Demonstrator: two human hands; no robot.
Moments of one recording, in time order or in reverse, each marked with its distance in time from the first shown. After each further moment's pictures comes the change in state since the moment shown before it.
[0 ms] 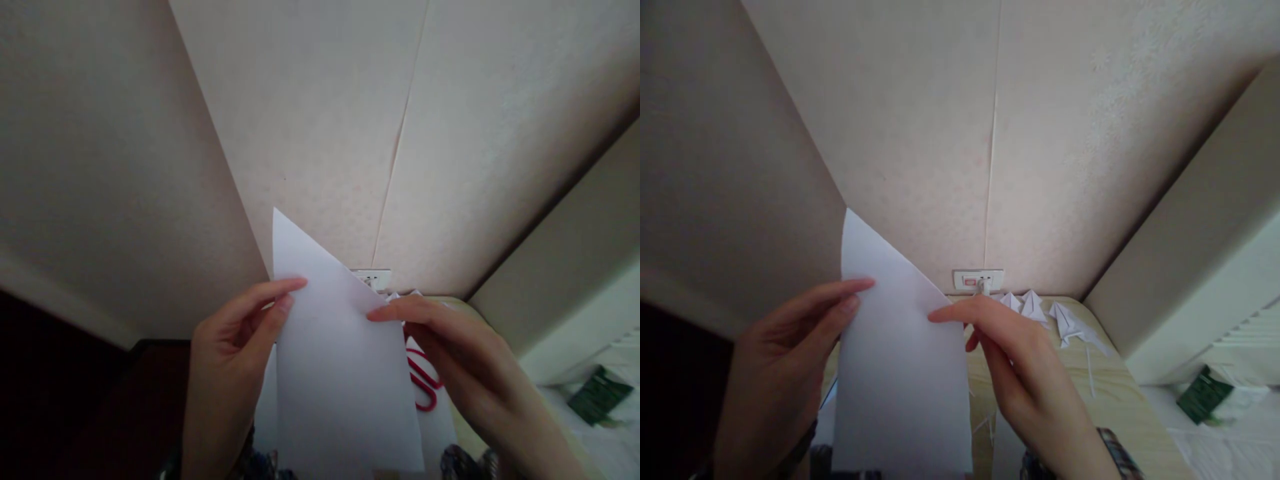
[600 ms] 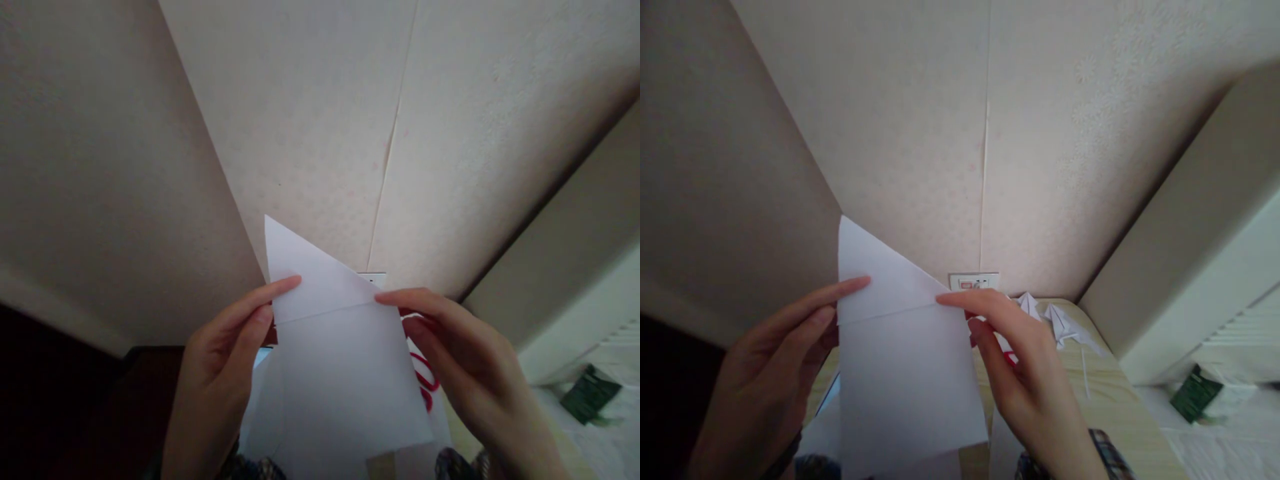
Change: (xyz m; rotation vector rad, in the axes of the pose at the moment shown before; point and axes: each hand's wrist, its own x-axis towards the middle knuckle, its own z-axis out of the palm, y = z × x) left_hand -0.002 0.000 -0.003 -0.064 -0.051 -0.047; right_hand -0.004 0.000 -0.001 0.085 0.130 0.098
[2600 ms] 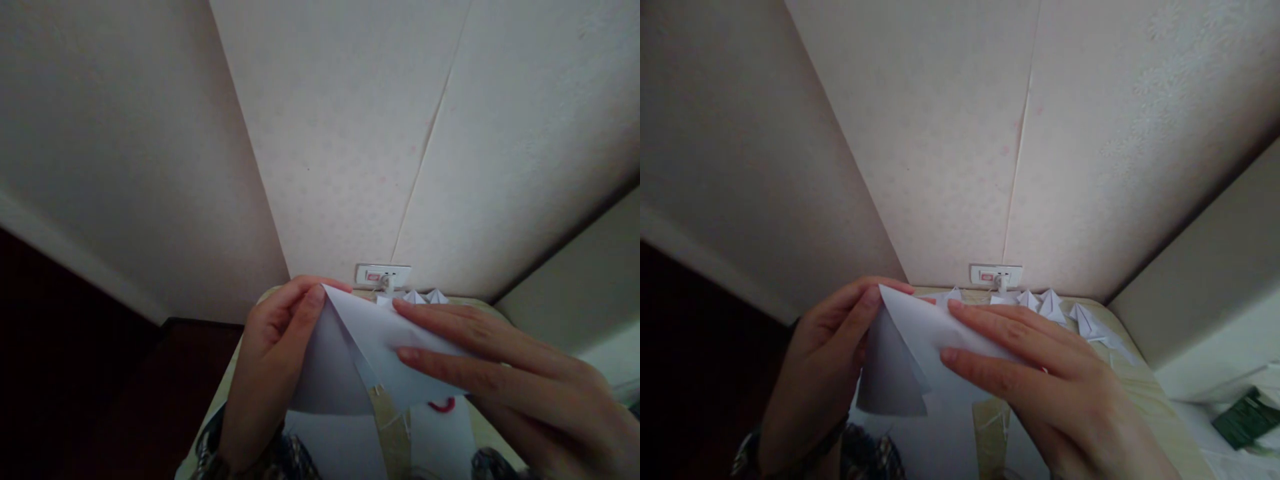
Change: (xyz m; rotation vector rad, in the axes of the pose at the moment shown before) left_hand -0.007 0.000 0.006 0.013 -0.147 -0.027; right_hand -0.009 0.007 -0.025 -0.271 -0.374 -0.390
